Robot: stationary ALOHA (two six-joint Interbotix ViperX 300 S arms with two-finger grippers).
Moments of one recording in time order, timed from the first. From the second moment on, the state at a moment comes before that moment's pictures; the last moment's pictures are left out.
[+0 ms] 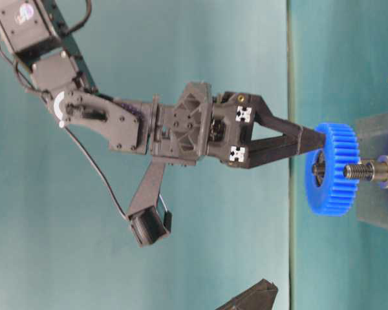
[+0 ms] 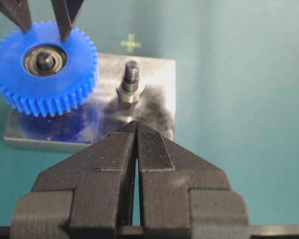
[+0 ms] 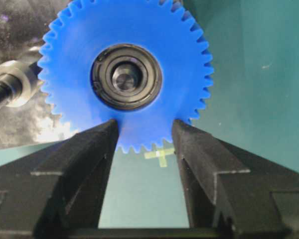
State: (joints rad) left arm -0.02 -0.37 1.00 0.01 -0.17 -0.10; right arm -0.17 0.29 0.09 0.04 1.02 -0.01
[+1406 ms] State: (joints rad) left arm -0.02 -0.37 1.00 0.01 -0.17 -0.03; right arm -0.16 -0.42 0.78 0.04 0.44 0.02
